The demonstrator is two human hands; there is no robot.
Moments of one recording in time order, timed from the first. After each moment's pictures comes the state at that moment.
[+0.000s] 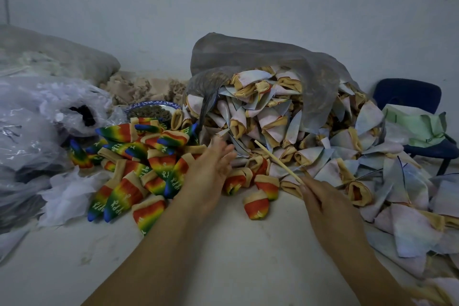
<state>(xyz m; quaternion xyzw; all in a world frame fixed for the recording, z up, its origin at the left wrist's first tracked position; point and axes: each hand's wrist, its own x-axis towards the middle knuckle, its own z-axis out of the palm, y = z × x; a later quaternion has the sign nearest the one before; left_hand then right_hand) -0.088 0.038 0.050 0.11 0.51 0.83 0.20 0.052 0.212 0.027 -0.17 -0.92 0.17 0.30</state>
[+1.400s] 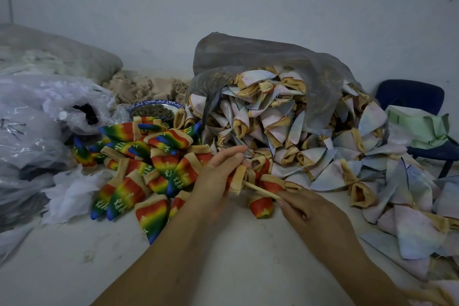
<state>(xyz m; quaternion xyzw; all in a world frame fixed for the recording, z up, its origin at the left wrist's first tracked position) -0.088 0.038 0.036 0.18 0.49 0.82 0.21 0.053 0.191 0.032 -0.09 -0.97 0.14 0.20</state>
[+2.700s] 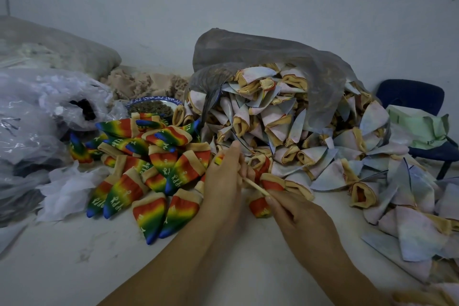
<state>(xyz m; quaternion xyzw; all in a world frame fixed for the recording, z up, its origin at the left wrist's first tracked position) -0.058 0.062 0.054 0.09 0.47 0.87 0.15 0.045 0.170 0.021 -0.07 -0.94 0.20 0.27</state>
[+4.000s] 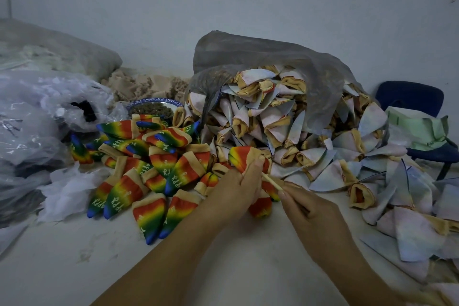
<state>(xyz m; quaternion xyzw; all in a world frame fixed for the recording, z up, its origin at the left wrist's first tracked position) -0.059 0.049 0.047 0.33 0.75 0.56 0.13 0.055 0.178 0.040 -0.05 -0.91 0.29 0.30</state>
